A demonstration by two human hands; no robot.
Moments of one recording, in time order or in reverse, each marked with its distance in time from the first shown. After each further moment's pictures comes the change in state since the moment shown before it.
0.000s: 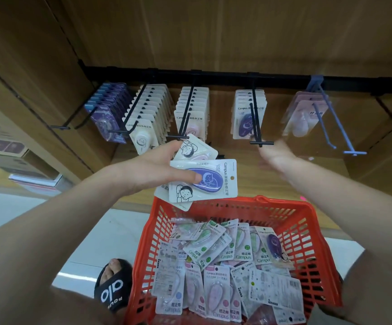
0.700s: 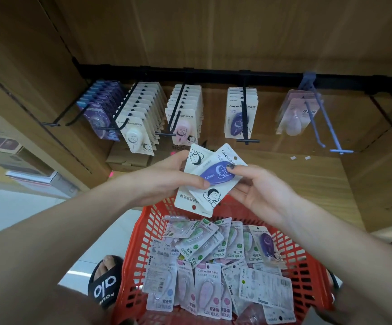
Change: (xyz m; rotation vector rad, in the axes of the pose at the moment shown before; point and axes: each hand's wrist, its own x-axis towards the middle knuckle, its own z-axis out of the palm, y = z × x) left_hand 0.017 -0.004 0.047 -0.344 -0.084 -0.047; right_hand -0.101 0.018 0.007 0.803 -0.433 0.159
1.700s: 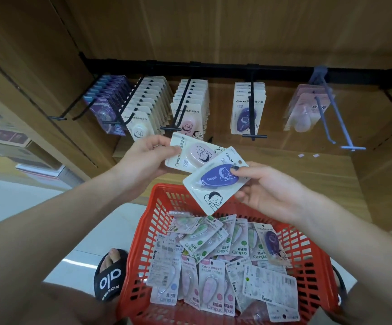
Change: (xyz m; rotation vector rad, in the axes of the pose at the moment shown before) left_hand -0.013 -0.004 -0.024 -0.187 0.482 0.101; right_hand 0.002 -0.004 -0.009 -0.164 -0.192 0.114
